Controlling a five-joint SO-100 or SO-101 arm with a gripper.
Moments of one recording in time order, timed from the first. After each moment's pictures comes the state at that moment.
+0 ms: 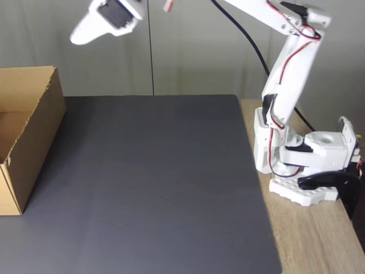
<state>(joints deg) 13.7 103.9 81.2 52.3 191.3</state>
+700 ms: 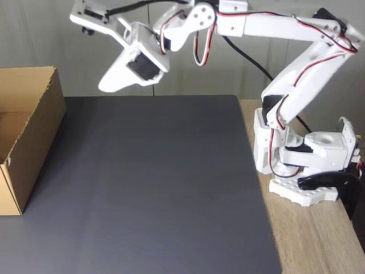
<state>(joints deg) 12.9 124.3 122.9 31.0 191.3</state>
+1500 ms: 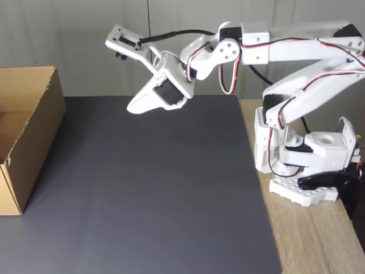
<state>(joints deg) 15.3 139.7 148.7 21.6 185.1</state>
